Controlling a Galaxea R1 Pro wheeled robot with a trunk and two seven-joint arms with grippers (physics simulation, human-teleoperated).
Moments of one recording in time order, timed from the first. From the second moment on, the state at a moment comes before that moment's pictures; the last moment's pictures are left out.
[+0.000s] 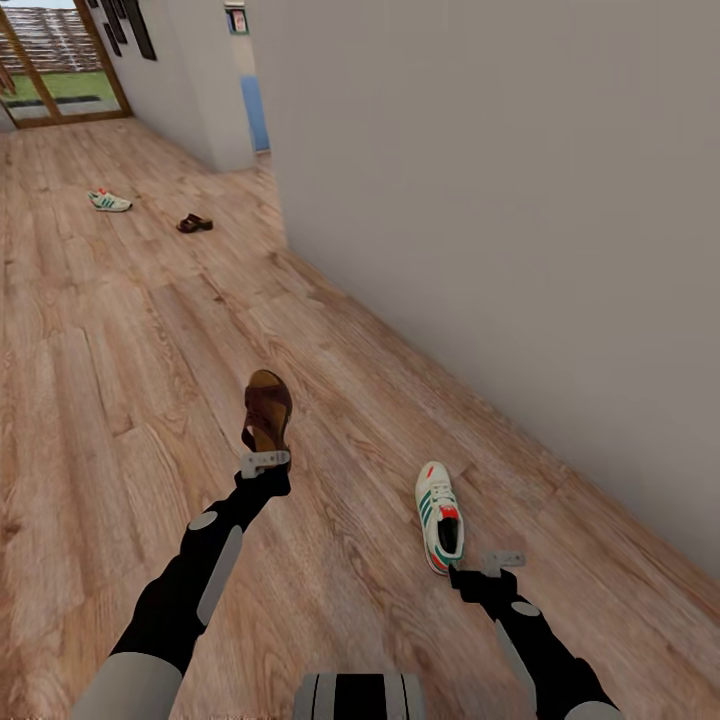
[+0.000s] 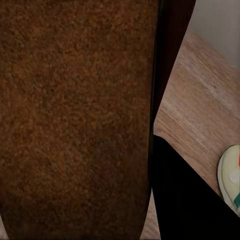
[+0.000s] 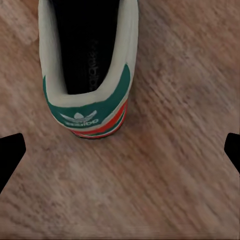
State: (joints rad) left arm -0.53 -0.05 -0.03 -1.12 0.17 0.24 -0.12; right arm -0.47 0.00 -0.03 -0.63 -0.01 0.09 0.00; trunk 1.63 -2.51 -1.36
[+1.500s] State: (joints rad) left arm -0.53 -0.05 -0.03 -1.12 0.17 0.24 -0.12; right arm -0.46 0.00 -0.03 -0.63 0.00 -0.04 0.00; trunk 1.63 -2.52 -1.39
